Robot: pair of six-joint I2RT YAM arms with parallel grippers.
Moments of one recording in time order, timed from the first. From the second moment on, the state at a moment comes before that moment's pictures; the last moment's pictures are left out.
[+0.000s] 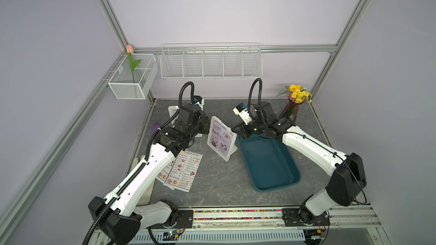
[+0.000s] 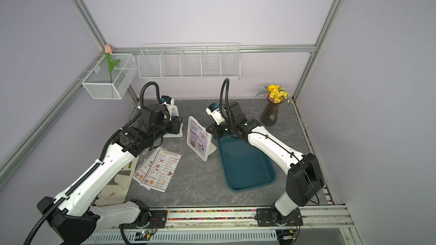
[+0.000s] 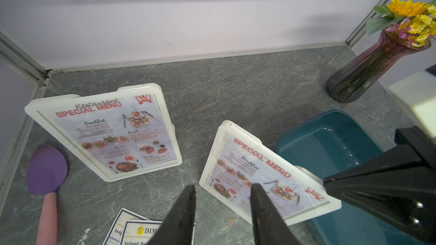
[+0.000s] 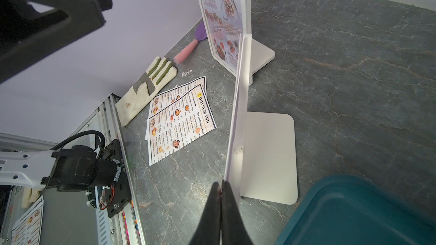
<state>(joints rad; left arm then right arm) -0.59 1.22 1.30 -0.63 -0.19 -0.25 0.63 1.58 1.34 -0.44 -0.51 0.12</state>
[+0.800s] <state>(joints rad) -0.59 1.27 1.30 -0.63 -0.18 -0.24 0.63 1.77 1.56 -0.41 -0.49 0.13</state>
